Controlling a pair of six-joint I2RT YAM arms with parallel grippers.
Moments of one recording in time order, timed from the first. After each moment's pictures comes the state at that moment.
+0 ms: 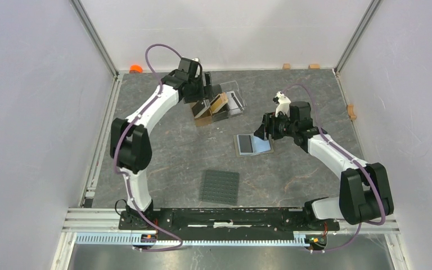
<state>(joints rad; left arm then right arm) -0.40 1.91 1.70 -0.59 0.06 -0.45 0.24 1.36 0.78 -0.08 -0.47 0.18</state>
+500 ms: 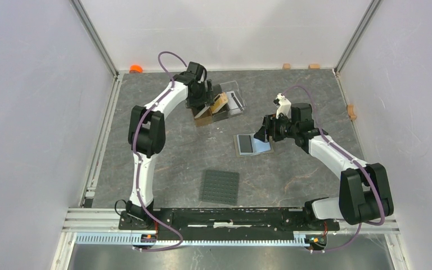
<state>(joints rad) -0.37 2.24 1.93 -0.70 0.01 -0.45 0.22 1.36 0.75 -0.08 -0.53 0.17</state>
